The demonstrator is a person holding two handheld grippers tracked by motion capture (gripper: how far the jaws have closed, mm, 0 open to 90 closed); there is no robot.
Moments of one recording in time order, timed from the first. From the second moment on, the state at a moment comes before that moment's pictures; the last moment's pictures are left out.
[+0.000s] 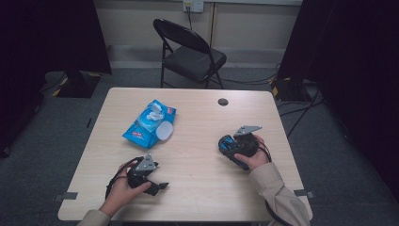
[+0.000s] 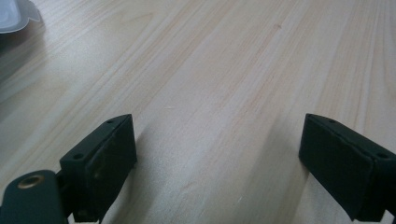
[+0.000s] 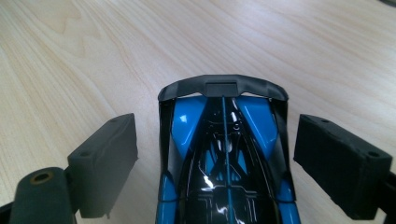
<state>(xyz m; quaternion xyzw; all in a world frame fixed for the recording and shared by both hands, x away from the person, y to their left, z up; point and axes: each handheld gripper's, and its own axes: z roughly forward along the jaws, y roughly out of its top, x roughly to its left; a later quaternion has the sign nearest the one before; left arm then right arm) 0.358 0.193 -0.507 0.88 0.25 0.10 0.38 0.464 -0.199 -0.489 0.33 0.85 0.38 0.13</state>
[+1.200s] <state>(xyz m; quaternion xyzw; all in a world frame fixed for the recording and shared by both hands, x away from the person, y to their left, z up) 0.358 0.193 -0.507 0.88 0.25 0.10 0.38 0.475 -0.196 -0.505 0.32 0.87 0.36 0.12</state>
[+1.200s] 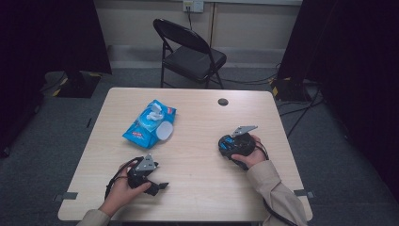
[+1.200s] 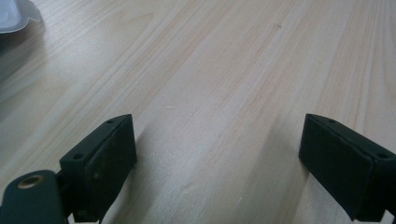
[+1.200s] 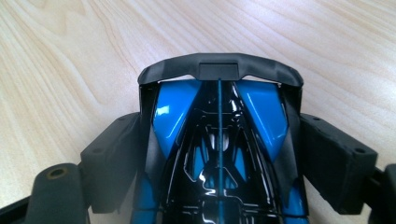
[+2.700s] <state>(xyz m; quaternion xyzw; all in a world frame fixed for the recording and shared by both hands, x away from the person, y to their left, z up) 0.358 0.193 -0.507 0.88 0.25 0.10 0.38 0.458 -0.225 -0.467 0.34 0.82 0.45 0.13</state>
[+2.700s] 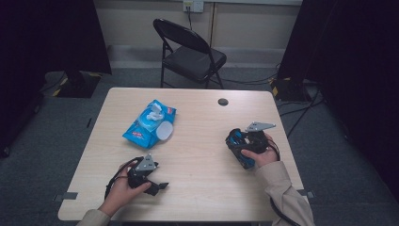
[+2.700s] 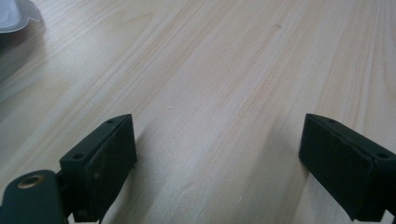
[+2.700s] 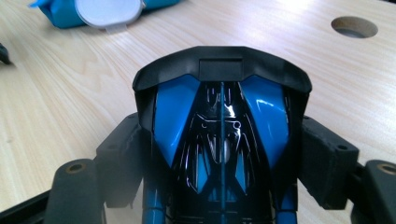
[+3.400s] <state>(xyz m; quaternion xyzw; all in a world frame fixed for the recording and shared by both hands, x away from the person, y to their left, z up) 0.358 0.193 -0.507 0.88 0.25 0.10 0.38 0.449 -0.214 -0.432 0.32 0.80 0.49 0.13</state>
